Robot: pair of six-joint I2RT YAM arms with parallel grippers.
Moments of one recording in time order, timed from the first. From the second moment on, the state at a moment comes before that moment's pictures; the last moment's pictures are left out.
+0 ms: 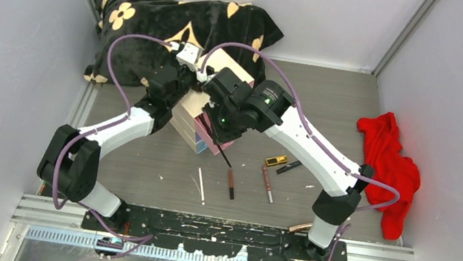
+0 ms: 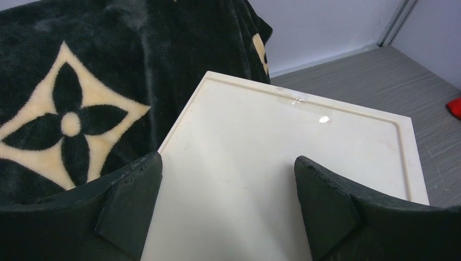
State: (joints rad) left arm -0.43 1.50 0.94 0.54 0.00 -0.03; right arm 1.04 1.76 2.13 -1.38 0.05 0.41
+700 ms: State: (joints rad) left arm -0.43 1.49 0.93 0.55 0.00 -0.03; right arm 0.91 1.87 2.21 -1.47 -0.04 0.37
